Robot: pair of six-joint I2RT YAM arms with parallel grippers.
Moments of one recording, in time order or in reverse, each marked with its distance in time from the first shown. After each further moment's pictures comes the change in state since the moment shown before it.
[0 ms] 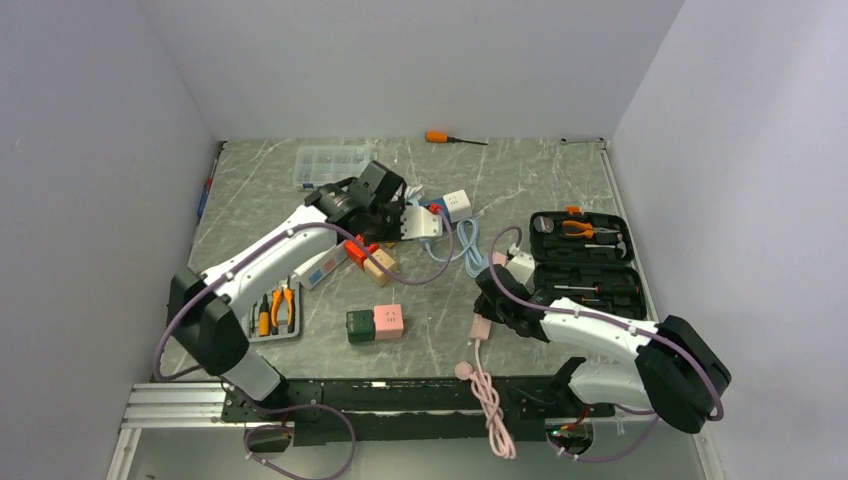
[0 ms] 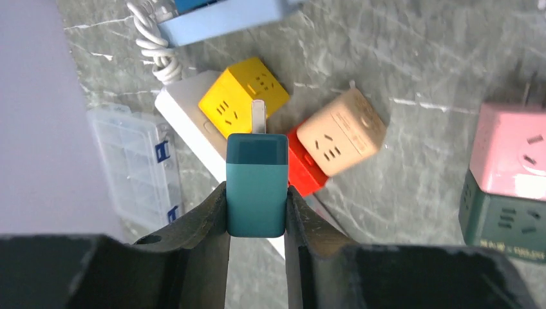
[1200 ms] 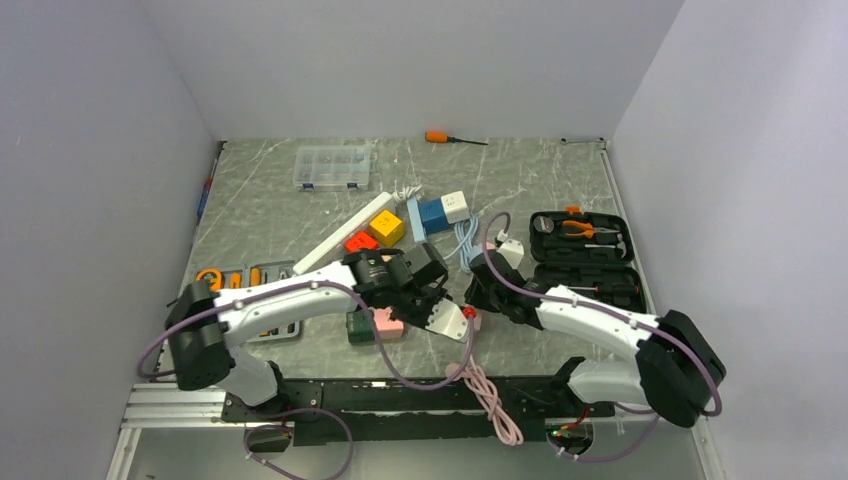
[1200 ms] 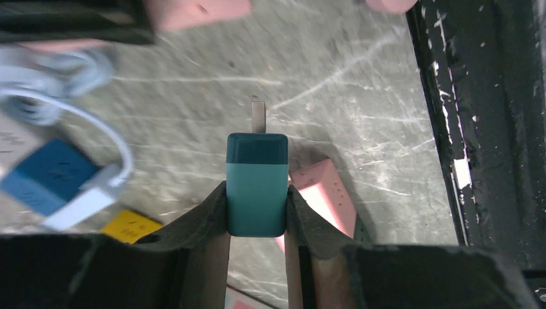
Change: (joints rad) left arm -0.417 -0.118 -0.209 -0.010 0.111 0.008; right arm -0.002 0.077 0.147 -0.090 -0.054 -0.069
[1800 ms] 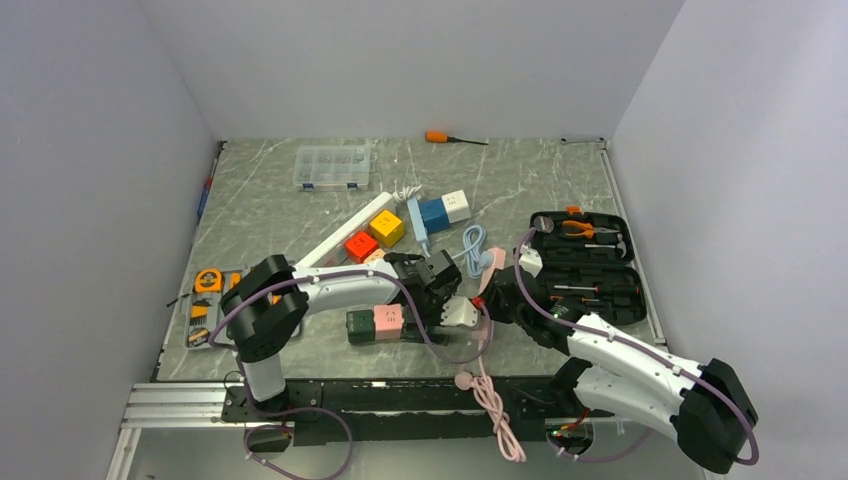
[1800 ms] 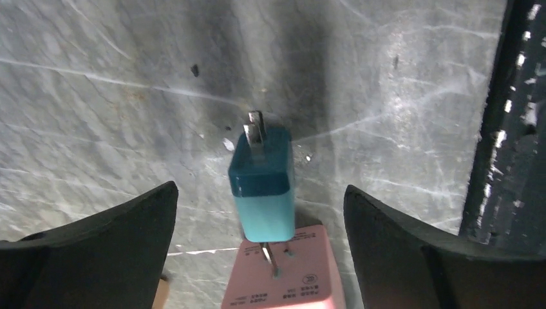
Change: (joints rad) left arm 0.057 0.313 -0.059 0.176 -0.002 -0.198; right arm -0.008 -0.320 -0.157 -0.011 -0.037 -0.021
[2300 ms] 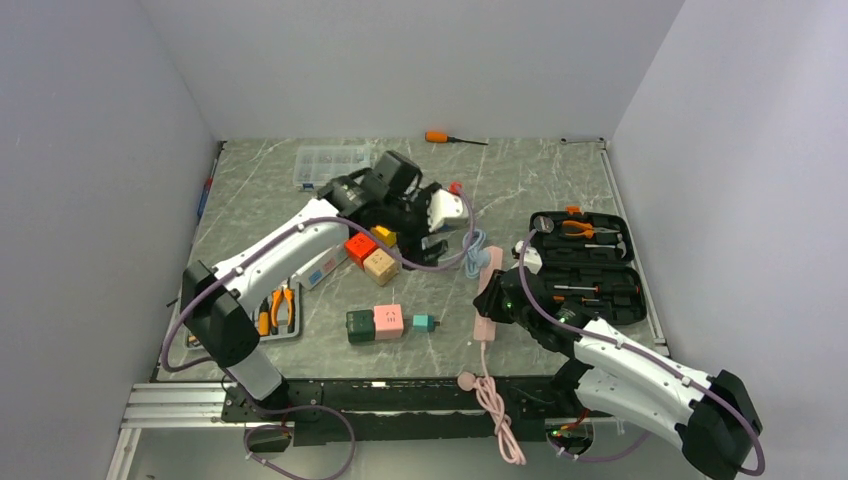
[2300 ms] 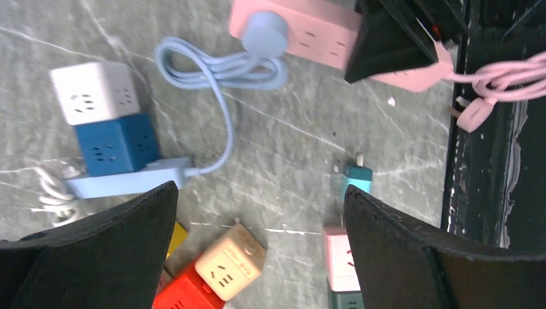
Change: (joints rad) left arm 0.267 -0.145 0.370 -0.161 0.288 -0.097; right arm -0.002 -0.066 -0.015 -0.002 -0.042 -0.072
